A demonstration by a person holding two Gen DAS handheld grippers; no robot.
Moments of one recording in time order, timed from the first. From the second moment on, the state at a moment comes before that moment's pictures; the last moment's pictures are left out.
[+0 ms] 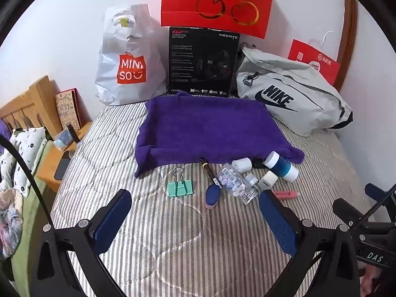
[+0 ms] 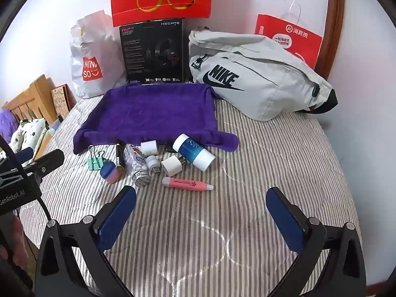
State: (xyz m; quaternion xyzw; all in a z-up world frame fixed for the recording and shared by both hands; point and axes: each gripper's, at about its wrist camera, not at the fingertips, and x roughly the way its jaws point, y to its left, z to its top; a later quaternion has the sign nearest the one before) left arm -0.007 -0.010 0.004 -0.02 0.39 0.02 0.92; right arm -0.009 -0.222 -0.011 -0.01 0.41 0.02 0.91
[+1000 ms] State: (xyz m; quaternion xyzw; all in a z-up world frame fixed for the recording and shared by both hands) left arm -0.024 -0.005 0.010 -0.01 0.39 0.01 0.92; right arm -0.023 -0.226 -0.012 0.01 0.42 0.01 0.91
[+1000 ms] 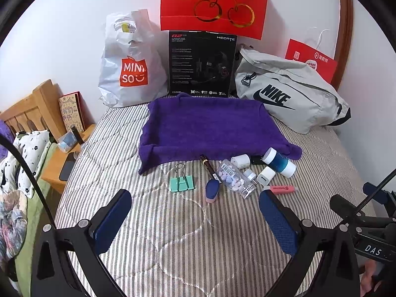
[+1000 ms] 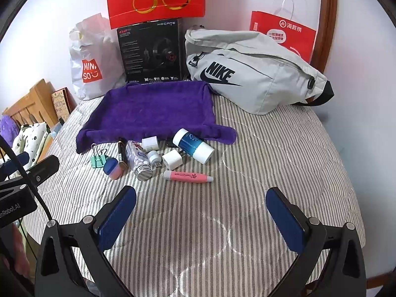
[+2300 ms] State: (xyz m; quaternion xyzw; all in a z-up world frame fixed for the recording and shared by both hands) left arm -0.031 -0.001 0.009 -0.01 0.39 0.02 0.92; right arm -0.028 -0.223 -0.006 0.01 0.41 0.01 0.91
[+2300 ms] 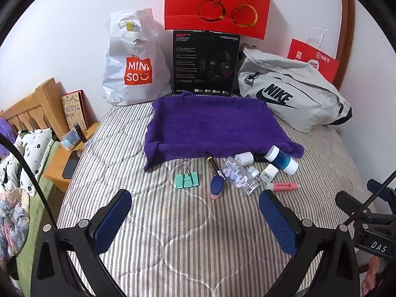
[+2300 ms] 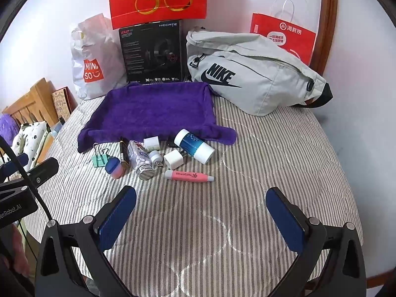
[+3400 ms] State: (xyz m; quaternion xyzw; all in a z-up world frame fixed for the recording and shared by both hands) left arm -0.020 0.008 0.009 -0.01 0.40 0.04 0.91; right arm -0.027 -0.225 -0.004 0.00 0.41 0.02 0.91
